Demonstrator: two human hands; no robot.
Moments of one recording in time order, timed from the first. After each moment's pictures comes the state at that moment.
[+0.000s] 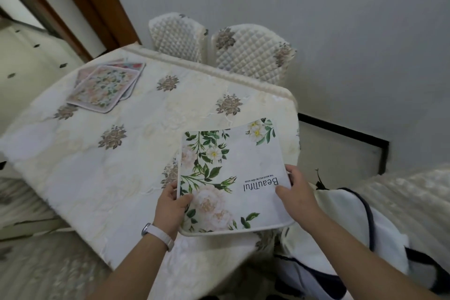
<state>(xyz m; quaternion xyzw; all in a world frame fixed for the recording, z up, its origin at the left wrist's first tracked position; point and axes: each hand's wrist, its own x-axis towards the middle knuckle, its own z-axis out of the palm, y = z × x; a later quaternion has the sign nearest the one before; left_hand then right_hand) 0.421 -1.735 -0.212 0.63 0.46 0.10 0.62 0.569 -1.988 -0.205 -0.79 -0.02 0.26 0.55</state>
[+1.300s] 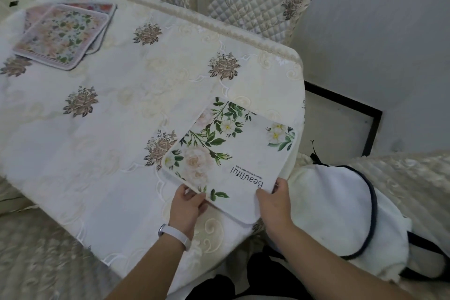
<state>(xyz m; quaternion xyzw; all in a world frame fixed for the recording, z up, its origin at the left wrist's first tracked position) 0.425 -1.771 -0.294 0.46 0.51 0.05 0.72 0.520 -1.938 -0.284 -0.75 0.22 0.24 0.57</state>
